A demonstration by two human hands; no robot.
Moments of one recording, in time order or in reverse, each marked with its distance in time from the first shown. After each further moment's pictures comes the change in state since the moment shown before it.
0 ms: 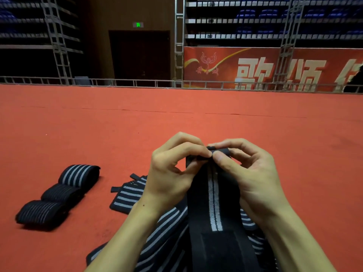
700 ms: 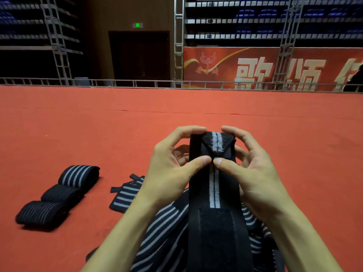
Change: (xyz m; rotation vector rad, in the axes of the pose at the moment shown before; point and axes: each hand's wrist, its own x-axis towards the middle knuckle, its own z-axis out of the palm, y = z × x) left_hand 0.008 0.021 -0.001 -0.320 -0.048 -0.572; right_hand 0.004 0.000 -0.012 0.050 -0.079 0.084
